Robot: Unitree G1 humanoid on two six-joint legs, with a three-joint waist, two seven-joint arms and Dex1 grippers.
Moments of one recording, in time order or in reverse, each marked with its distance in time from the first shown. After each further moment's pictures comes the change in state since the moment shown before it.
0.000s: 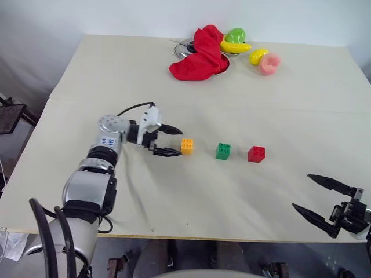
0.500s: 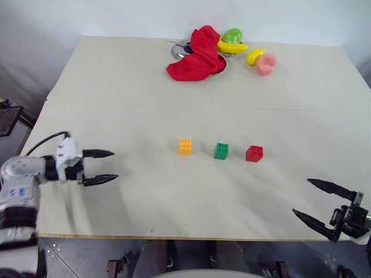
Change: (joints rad) left arm 0.794 0.390 0.274 -0.748 -0.231 0.234 0.173; right arm -0.029 -0.031 0.019 0.143 -0.054 -0.120 0.146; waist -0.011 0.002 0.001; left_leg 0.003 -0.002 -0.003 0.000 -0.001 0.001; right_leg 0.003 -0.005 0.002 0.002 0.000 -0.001
